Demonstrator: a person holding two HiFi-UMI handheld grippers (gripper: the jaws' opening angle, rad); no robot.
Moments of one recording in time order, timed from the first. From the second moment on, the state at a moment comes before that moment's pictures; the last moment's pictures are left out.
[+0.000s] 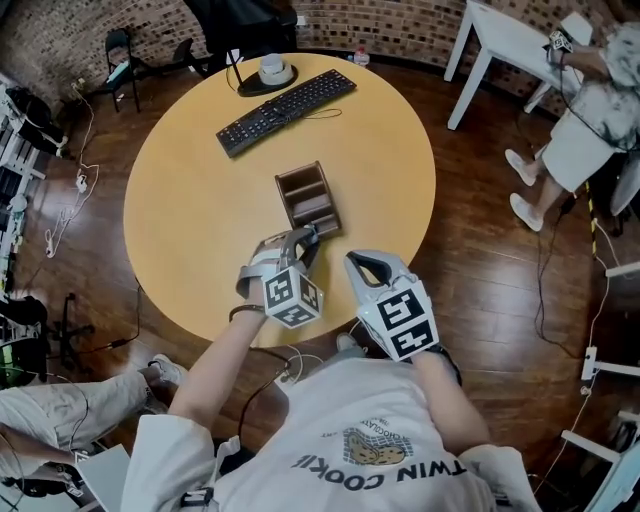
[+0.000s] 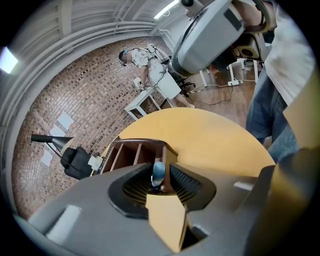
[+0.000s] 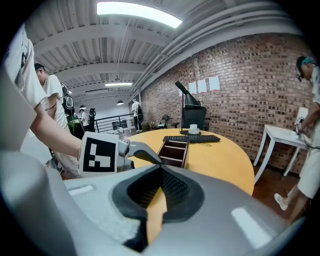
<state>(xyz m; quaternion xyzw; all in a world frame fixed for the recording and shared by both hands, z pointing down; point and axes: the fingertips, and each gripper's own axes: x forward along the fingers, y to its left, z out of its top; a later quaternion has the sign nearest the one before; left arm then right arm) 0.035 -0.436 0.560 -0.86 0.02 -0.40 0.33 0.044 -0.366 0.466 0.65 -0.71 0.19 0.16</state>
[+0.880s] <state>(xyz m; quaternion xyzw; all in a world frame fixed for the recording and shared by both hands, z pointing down) 0.033 -0.350 0.500 -0.90 0.16 -0.36 0.19 0.060 -0.305 0.469 0.60 -0.77 0.19 0.13</state>
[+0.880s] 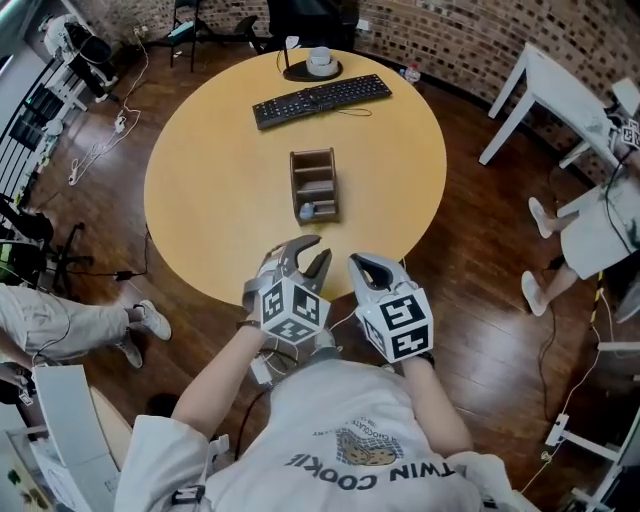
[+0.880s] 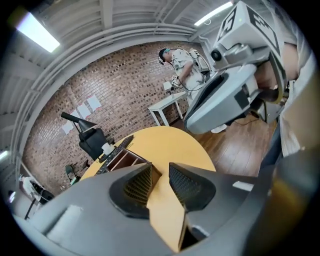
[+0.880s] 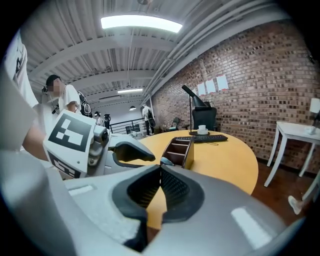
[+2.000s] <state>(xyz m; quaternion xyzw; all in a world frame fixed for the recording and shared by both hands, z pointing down) 0.053 -0.147 0.449 -0.90 0.36 -0.23 0.01 0.087 -0.140 0.438 0.48 -0.86 0.19 0.02</state>
